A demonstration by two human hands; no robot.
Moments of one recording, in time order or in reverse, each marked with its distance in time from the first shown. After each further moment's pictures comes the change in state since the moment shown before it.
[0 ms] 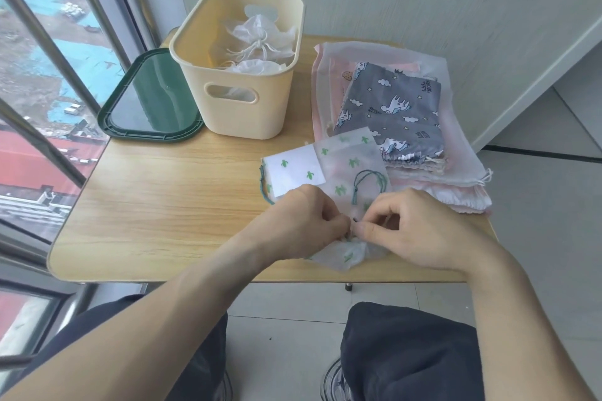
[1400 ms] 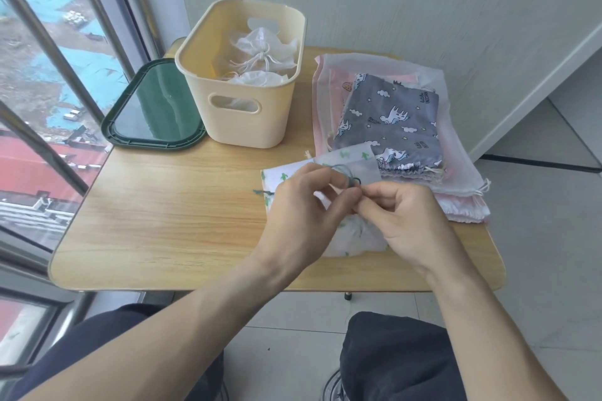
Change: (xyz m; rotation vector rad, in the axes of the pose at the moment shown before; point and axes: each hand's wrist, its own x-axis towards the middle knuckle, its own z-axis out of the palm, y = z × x) left_hand 0.003 0.004 0.014 -0.310 0.554 0.358; right_hand 0.012 -0.016 0.024 0.679 0.330 0.039
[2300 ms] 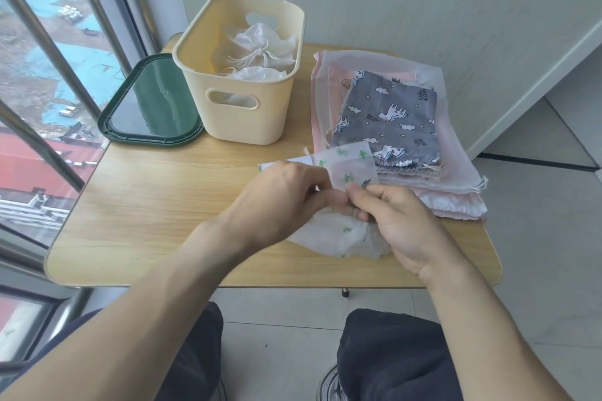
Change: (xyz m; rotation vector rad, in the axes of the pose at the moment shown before) left_hand 0.022 -0.005 -0.040 0.457 -0.299 0.273; right_hand 0.007 0.005 0.005 0.107 -0.068 0.124
